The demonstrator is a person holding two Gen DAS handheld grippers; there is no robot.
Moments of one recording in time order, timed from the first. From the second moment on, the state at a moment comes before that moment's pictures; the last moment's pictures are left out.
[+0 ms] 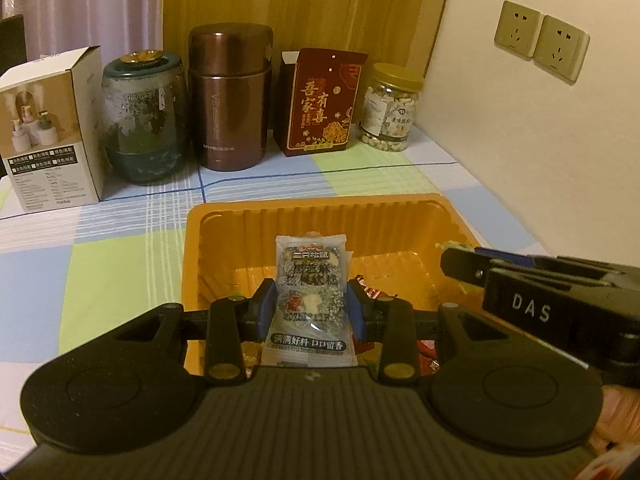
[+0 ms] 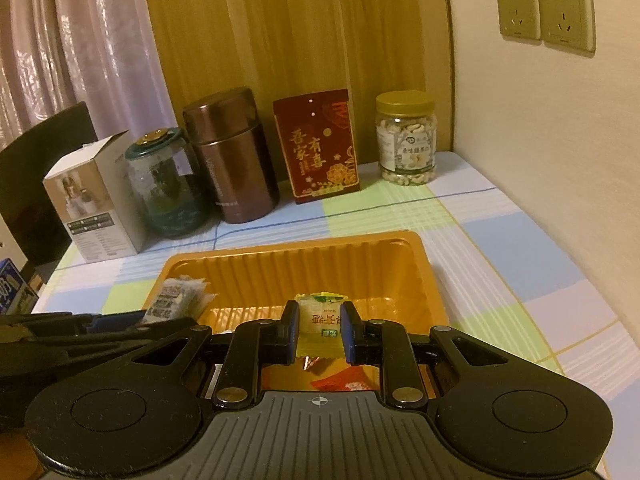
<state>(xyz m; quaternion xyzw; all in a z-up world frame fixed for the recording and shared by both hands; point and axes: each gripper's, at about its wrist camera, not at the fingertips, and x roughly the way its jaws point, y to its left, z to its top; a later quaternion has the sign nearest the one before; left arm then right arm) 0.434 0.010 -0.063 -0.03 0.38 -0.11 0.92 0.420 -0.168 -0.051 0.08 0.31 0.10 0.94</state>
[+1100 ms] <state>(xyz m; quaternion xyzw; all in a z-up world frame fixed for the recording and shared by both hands) 0.459 0.023 -0.074 -0.05 0.37 -0.09 0.92 0.448 -0.163 -0.079 0.08 0.34 0.10 0.93</state>
